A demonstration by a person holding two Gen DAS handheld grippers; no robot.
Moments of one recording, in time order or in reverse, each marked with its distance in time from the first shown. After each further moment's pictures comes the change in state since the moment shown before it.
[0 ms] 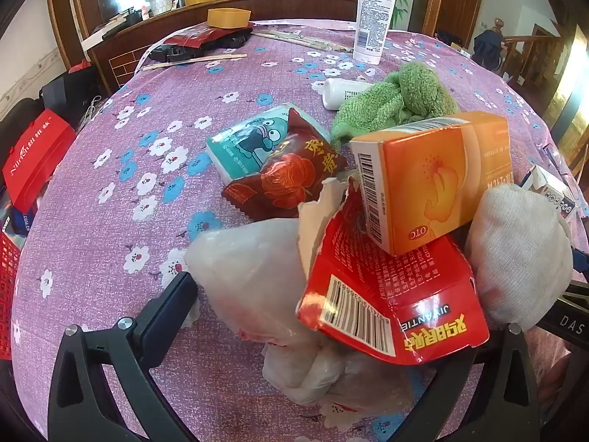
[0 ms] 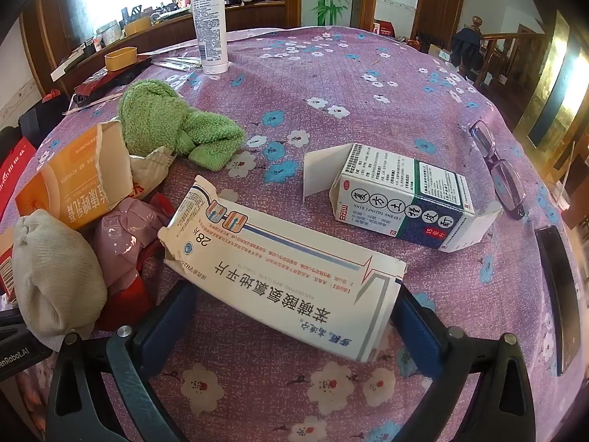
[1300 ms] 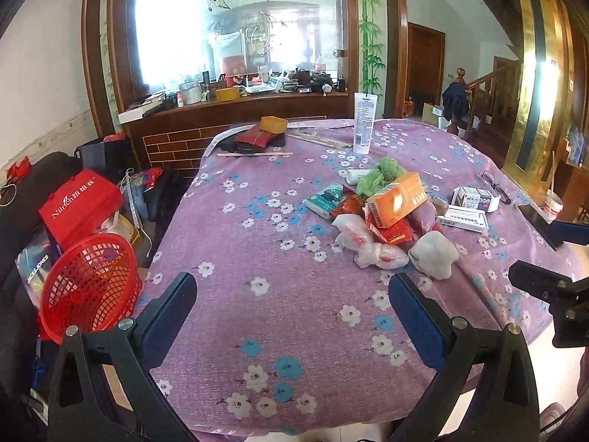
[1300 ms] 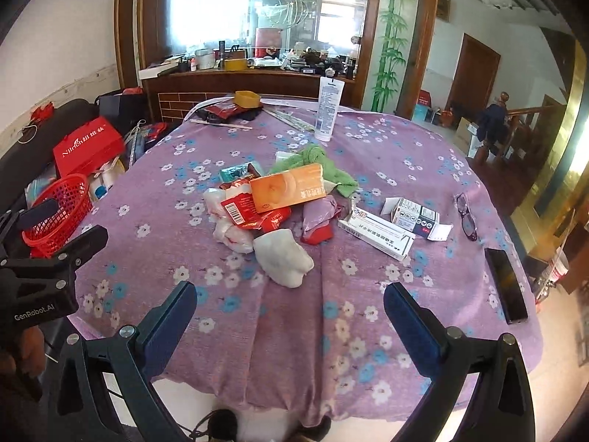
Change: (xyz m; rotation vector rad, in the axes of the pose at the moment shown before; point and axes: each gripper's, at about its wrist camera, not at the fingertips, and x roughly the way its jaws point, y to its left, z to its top) left arm -0.202 0.099 -0.101 0.078 -0.360 -0.017; right arm -0.214 0.112 -0.095 -0.190 -0.211 0.064
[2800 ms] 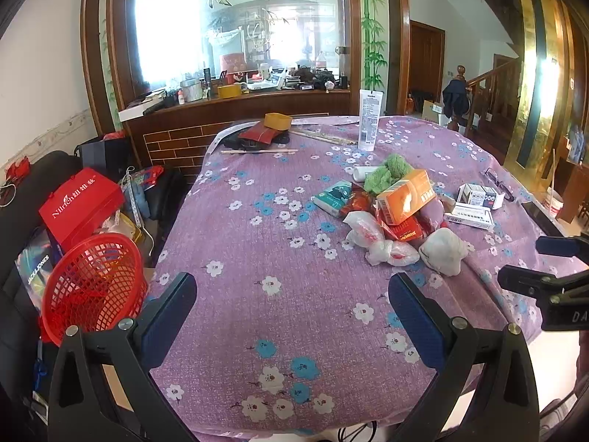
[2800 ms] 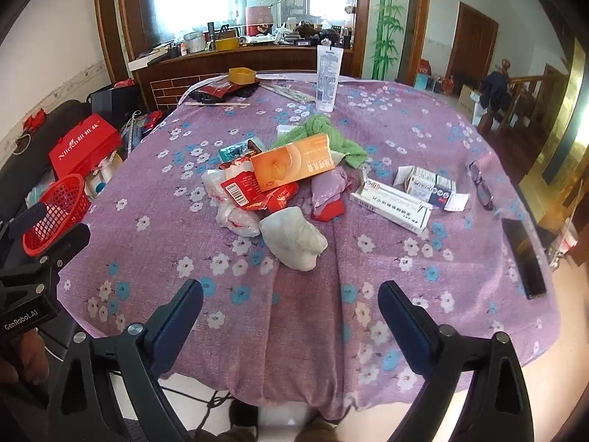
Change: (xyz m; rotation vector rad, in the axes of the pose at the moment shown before) left arm 0.004 0.017 0.003 0.012 0.018 -0.004; right arm 0.028 -0.004 0.000 0.081 0.103 0.065
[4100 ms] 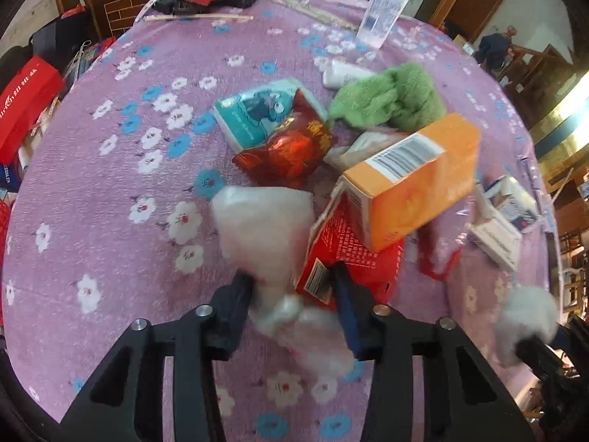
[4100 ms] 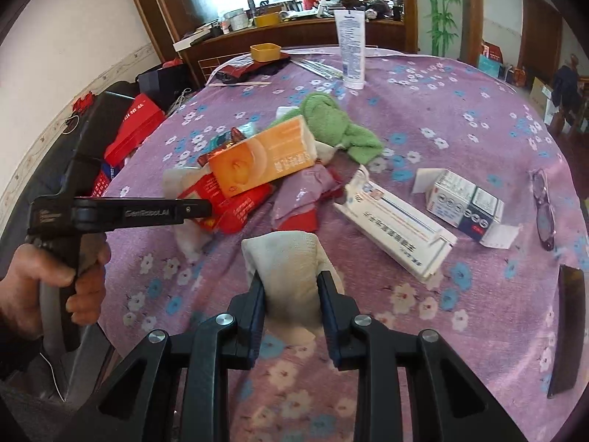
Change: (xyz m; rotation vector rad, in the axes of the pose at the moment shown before) left arm 0.212 -0.091 0.043 -0.226 0.523 -0.085; right arm 0.072 -0.107 0.040 -0.108 0.098 0.276
